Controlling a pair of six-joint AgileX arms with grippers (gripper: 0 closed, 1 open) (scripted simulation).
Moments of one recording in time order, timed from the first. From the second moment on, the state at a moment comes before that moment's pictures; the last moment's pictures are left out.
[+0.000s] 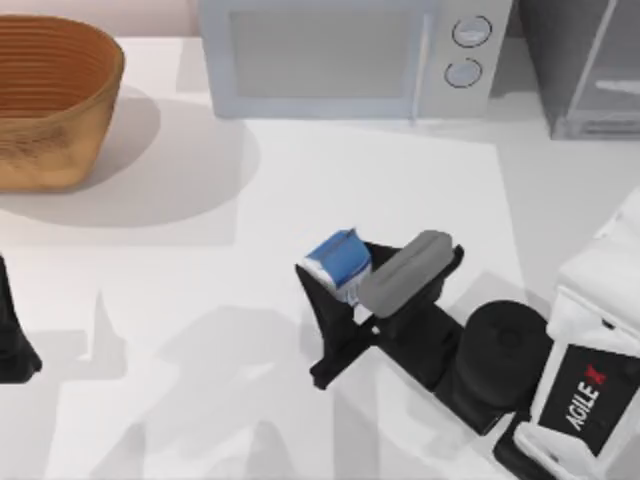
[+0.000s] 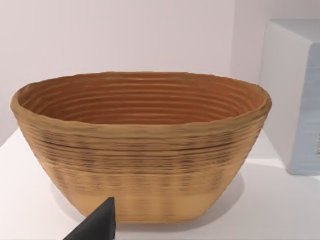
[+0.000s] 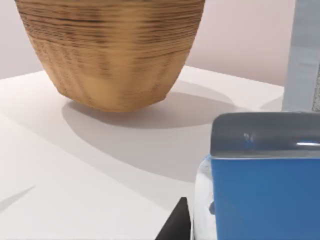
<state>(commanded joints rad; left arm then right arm) 0.00 0.00 0.00 0.00 0.00 0.00 0.79 2.22 0.58 1.65 0.05 0.02</state>
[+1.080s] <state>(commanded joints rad) 0.00 0.00 0.00 0.00 0.00 0.00 0.79 2.37 0.86 1.53 0.05 0.02</state>
